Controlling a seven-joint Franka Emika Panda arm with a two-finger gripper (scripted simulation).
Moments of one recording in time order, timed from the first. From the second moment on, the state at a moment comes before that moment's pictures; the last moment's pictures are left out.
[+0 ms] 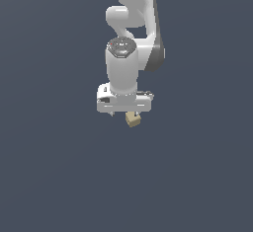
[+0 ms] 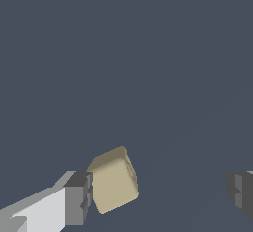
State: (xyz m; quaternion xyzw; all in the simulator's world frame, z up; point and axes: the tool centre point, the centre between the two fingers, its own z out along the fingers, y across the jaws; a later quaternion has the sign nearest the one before) arm 0.001 -0.008 0.171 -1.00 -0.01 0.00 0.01
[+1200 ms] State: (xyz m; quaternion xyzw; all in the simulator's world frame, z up) arm -0.006 -0.015 0.155 -1.00 -0.06 -0.01 -0.01
